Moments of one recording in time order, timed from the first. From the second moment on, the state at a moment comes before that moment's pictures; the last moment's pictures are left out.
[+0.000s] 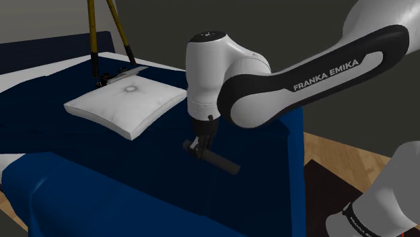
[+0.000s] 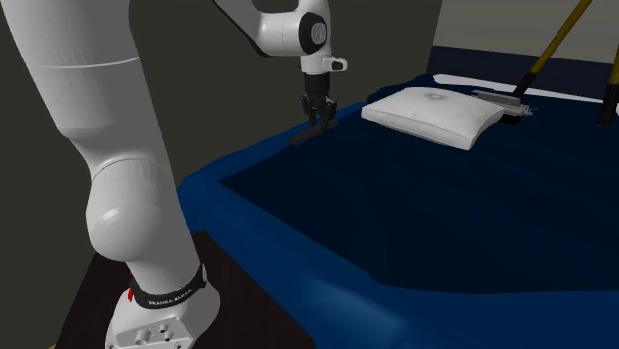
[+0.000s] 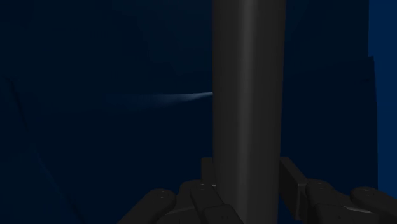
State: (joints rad) arm 0.18 0.03 0.52 -2.10 -0.11 2.11 0.35
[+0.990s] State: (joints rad) arm 0.18 -0.04 0.52 -1.97 -0.07 1.93 0.30
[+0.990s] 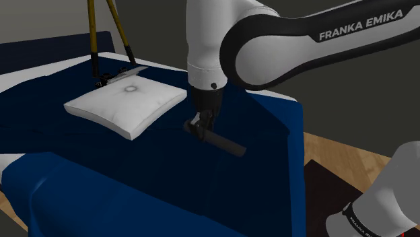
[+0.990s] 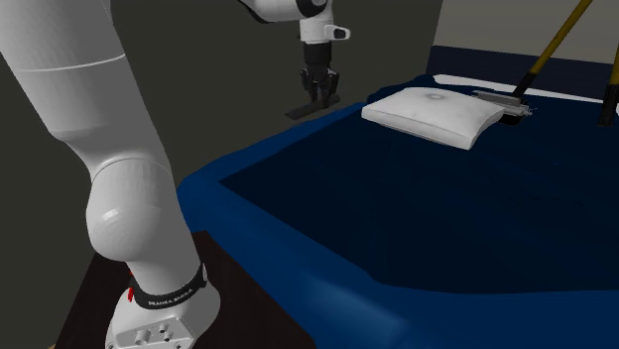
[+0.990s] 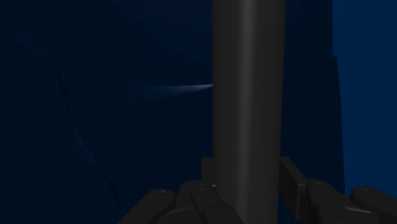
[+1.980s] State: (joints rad) arm 0.22 0.32 0.51 -1.47 -0.23 1.73 0.33
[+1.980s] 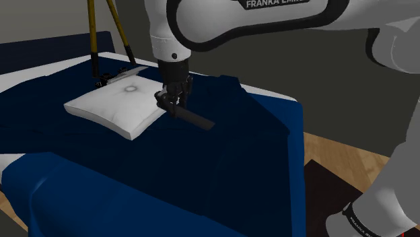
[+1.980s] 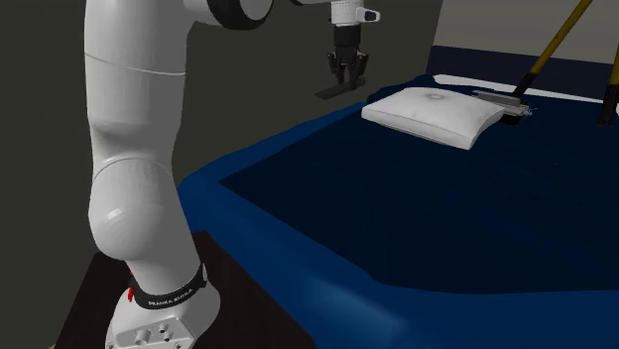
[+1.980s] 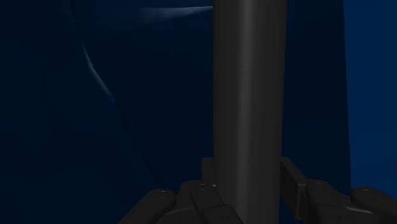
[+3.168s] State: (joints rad) arm 0.31 0.64 0.46 -1.14 -0.35 1.70 0.32
